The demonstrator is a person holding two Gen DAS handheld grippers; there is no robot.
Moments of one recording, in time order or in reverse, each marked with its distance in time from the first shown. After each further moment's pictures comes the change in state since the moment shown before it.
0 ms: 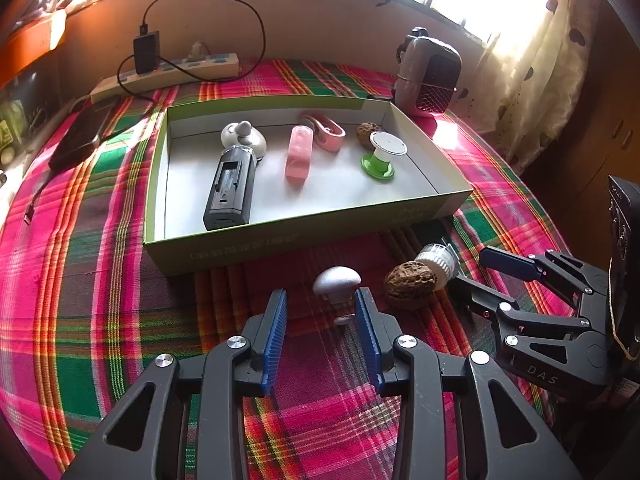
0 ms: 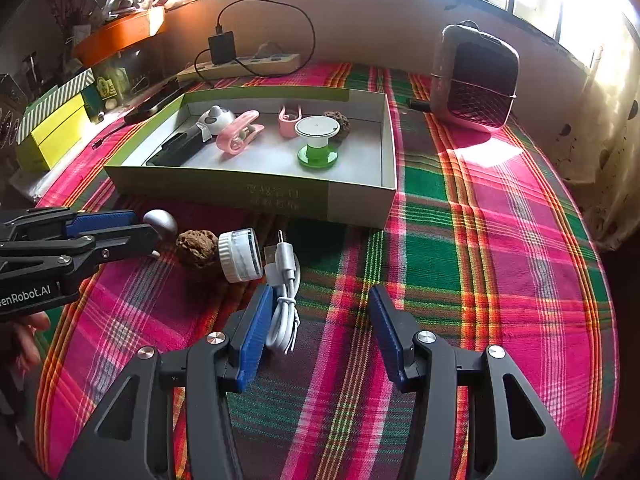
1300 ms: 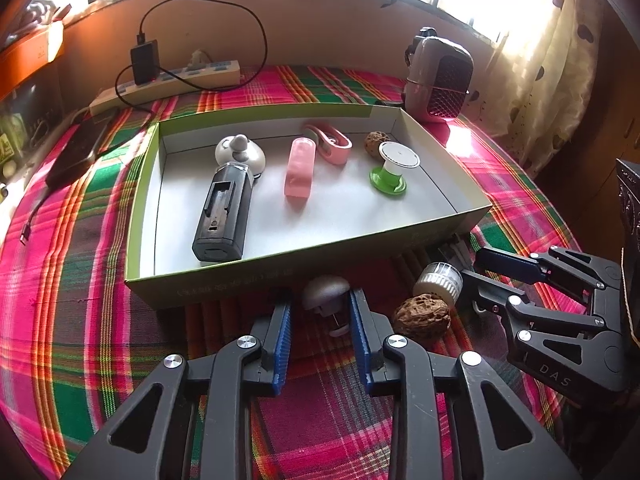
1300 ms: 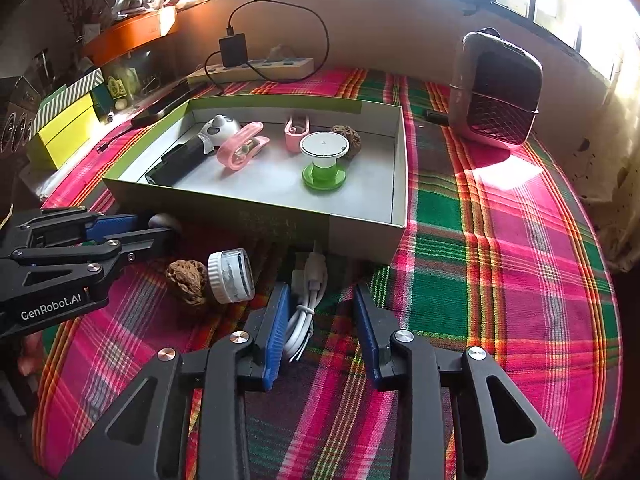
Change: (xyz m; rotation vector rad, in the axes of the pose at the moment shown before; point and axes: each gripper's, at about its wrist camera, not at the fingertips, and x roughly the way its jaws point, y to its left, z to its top) left arm 0.015 -0.007 0.012 0.012 -0.024 0.050; right arm 0.013 -0.006 0.016 -0.041 -0.011 0.052
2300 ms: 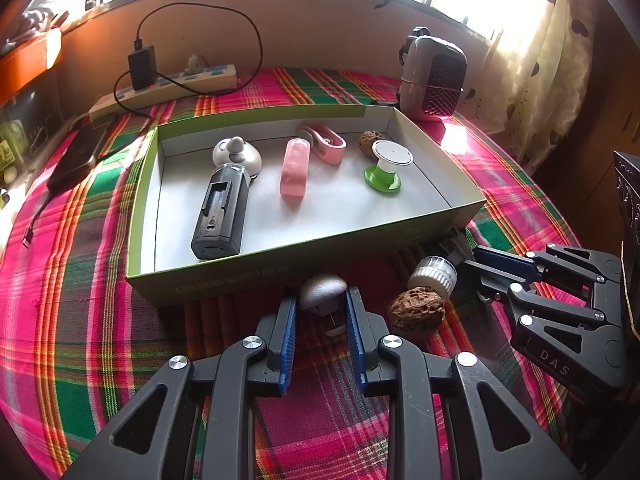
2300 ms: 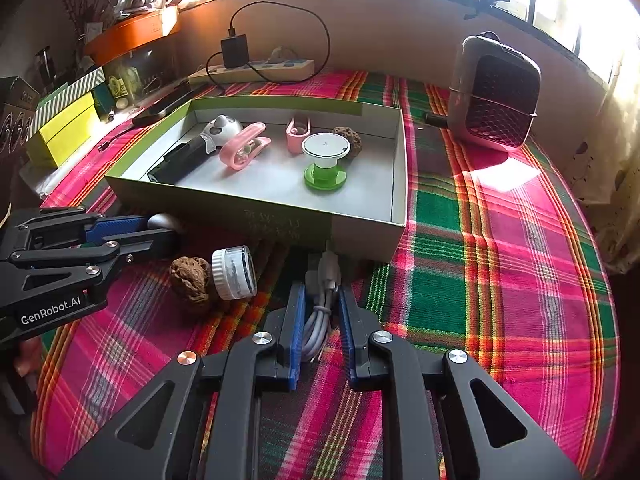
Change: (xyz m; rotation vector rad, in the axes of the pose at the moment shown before) left arm -0.003 -0.003 -0.002 0.018 -0.006 0.000; right arm -0.003 0.001 -0.001 -0.002 -0.009 -0.010
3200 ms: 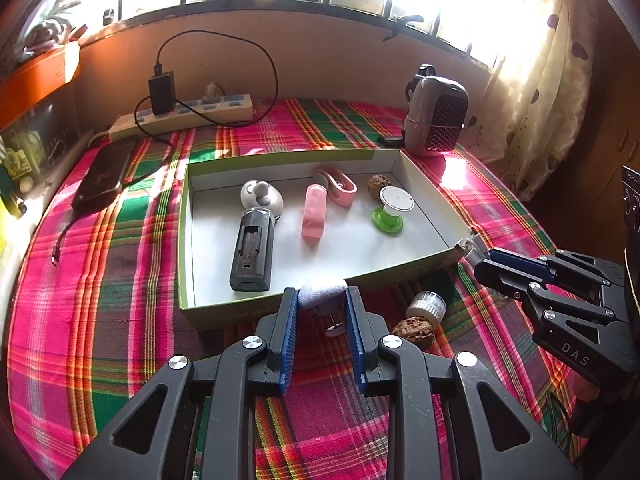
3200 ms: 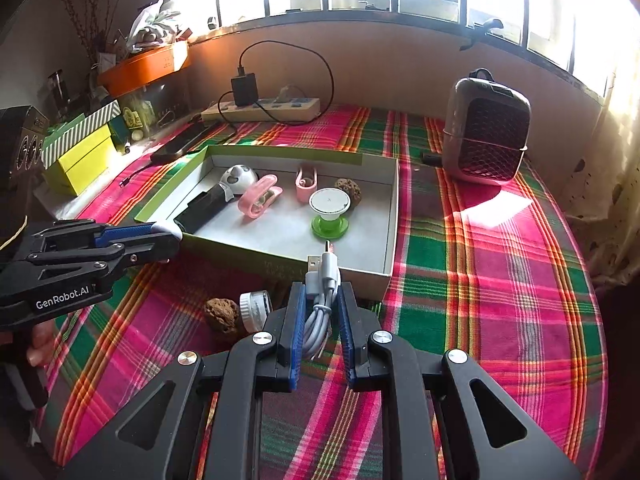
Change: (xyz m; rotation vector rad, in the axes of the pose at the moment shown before) left arm -0.033 0.012 0.015 -0.029 -0.076 0.012; right arm -0.035 -0.001 0.020 0.003 -0.092 0.045
